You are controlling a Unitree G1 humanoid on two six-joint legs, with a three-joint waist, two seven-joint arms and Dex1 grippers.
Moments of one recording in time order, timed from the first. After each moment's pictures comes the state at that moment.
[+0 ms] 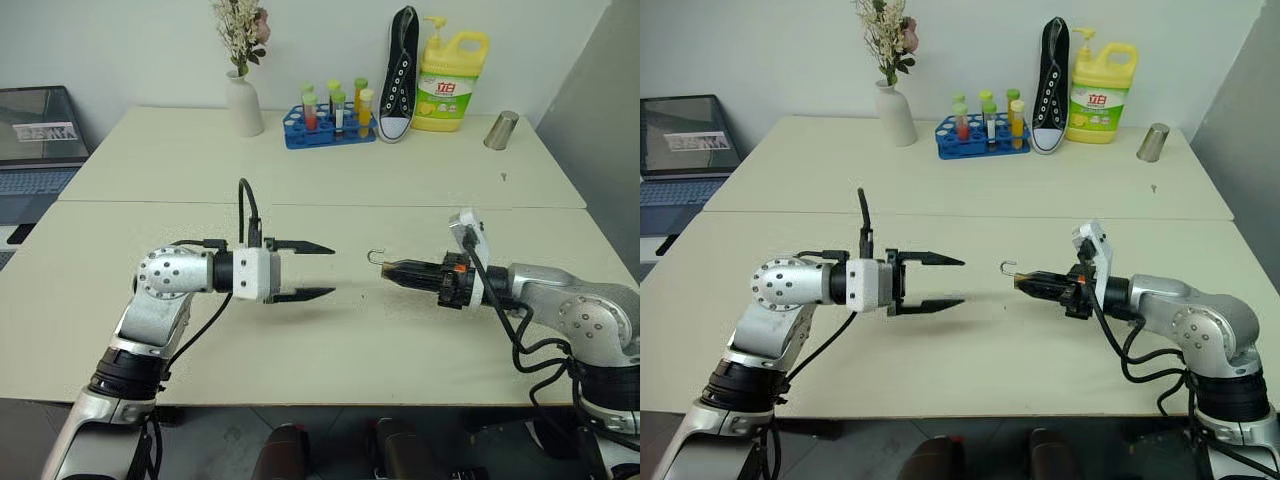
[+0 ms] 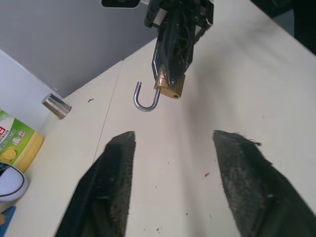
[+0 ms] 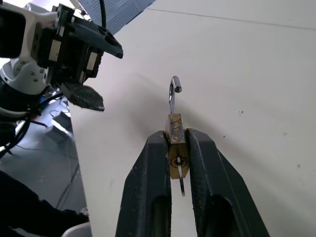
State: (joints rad) left arm -0.44 0.66 -0.11 -0.02 -0.24 -0.36 -1.24; right arm -0.44 -0.57 -0.10 -0.32 0.98 1.17 0.59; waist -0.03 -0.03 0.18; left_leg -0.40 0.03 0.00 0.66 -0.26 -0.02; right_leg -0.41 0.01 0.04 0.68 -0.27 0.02
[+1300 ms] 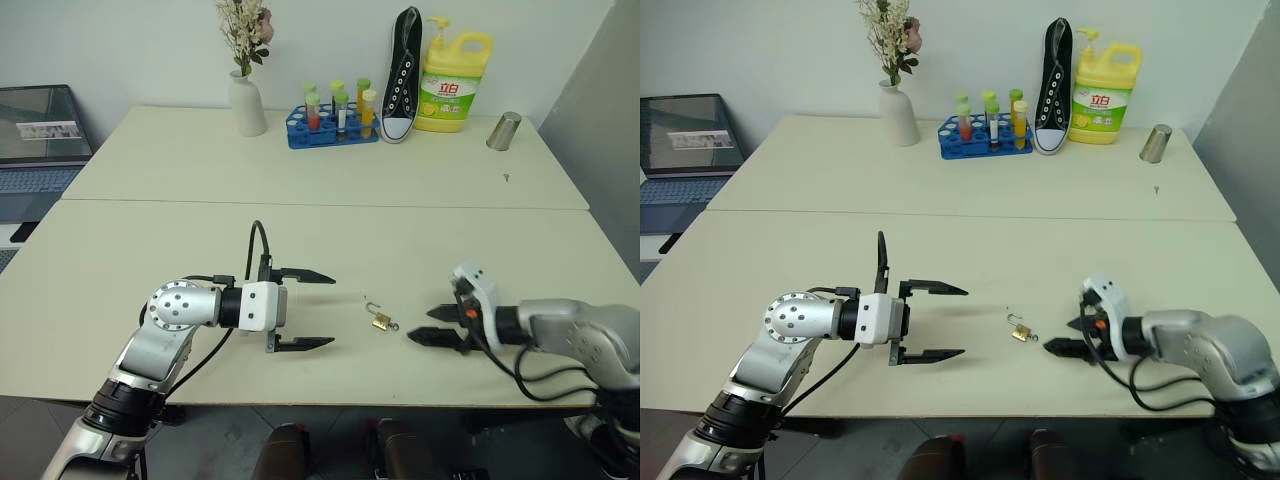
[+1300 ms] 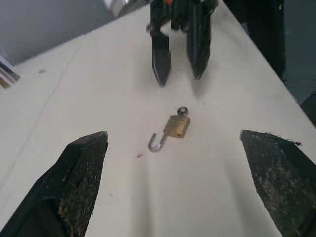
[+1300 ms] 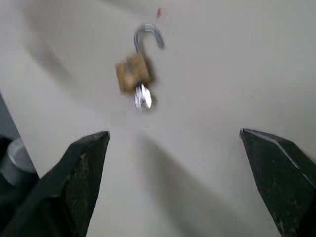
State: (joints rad) left arm -0.28 0.71 -0.17 -0.15 -0.27 -0.09 -1.21; right arm -0.23 -0.90 0.11 -0.43 0.68 1.02 0.71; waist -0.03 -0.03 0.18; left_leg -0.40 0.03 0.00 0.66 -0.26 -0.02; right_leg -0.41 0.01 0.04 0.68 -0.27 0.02
